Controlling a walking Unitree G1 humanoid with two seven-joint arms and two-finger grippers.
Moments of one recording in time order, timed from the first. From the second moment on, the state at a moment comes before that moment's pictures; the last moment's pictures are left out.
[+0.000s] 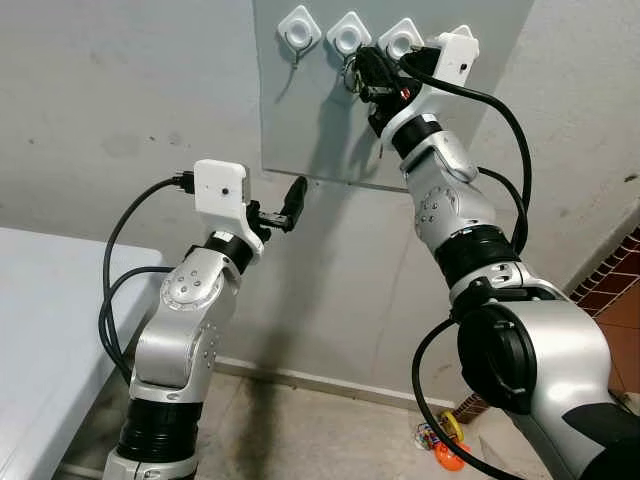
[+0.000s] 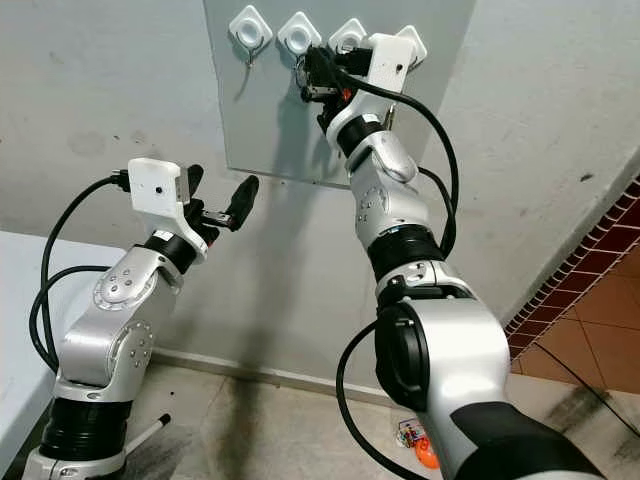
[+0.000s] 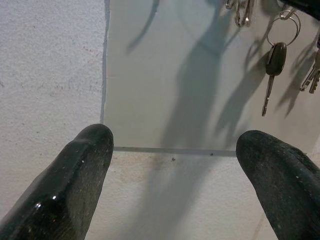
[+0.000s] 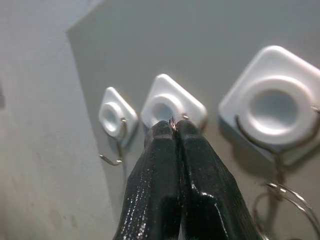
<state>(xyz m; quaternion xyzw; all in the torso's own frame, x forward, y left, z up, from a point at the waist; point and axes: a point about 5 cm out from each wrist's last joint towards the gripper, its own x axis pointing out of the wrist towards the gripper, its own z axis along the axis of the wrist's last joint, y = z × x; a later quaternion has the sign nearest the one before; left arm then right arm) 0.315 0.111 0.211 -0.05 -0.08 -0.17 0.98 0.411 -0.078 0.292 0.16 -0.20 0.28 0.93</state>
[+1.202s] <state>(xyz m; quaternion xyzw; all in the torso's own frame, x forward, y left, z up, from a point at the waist) 0.315 0.112 0.211 -0.05 -0.08 -0.16 0.98 0.416 -0.076 0.299 0.18 -0.17 0.19 0.95</state>
